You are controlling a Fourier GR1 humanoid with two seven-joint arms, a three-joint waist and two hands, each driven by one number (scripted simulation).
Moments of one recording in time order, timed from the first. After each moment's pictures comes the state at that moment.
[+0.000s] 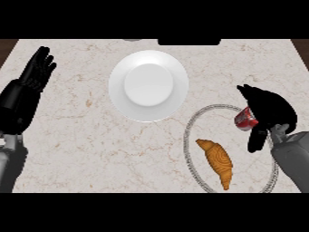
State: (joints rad) left arm -0.28 0.36 0.01 -1.59 0.13 0.02 0.10; right arm -0.42 -0.53 0.38 -1.48 0.65 0.45 0.67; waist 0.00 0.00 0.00
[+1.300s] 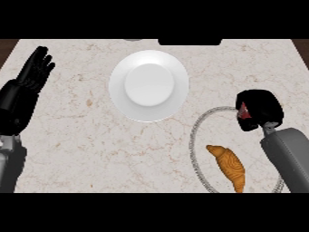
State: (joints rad) left arm -0.28 0.31 0.07 -1.61 0.08 -0.05 0.13; right arm -0.45 -0.41 0.28 -1.09 0.99 0.10 0.29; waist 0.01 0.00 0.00
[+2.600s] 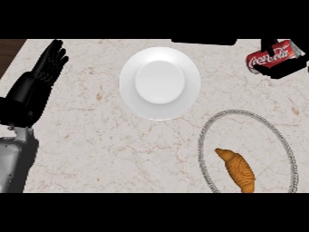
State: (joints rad) left arm -0.35 0.28 0.04 -1.58 0.06 -0.07 0.12; right arm -1.01 -0.56 -0.03 -0.47 0.65 0.21 -0.85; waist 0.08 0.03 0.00
